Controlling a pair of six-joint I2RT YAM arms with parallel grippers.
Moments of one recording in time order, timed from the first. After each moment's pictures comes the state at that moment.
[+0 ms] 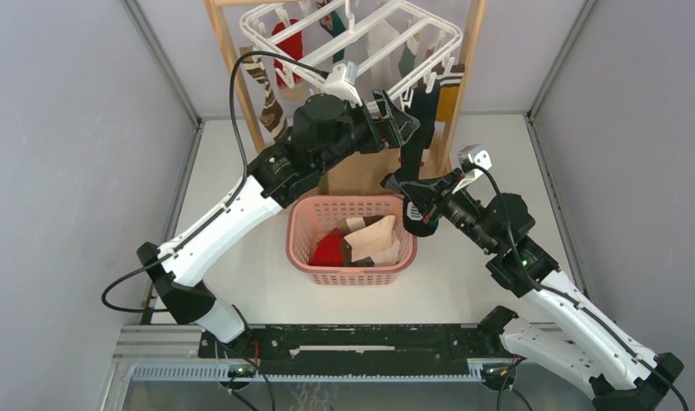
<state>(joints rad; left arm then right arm) -0.89 1.56 1.83 -0.39 -0.16 -0.71 0.68 0.76 0.81 0.01 -0.10 0.30</state>
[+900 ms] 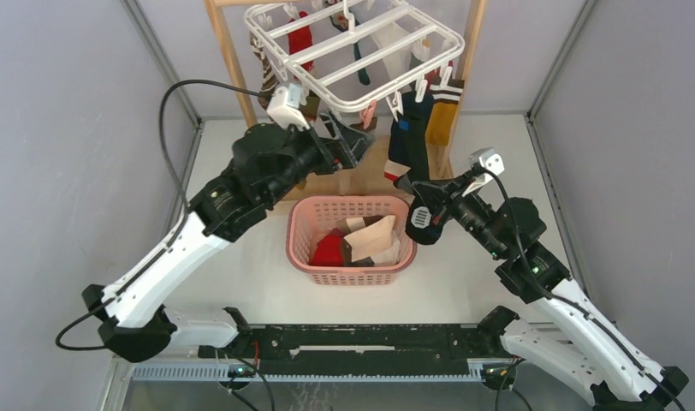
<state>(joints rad) -0.87 1.26 1.57 -0.42 -0.23 -0.71 0.66 0.70 0.82 -0.07 -0.03 0.24</state>
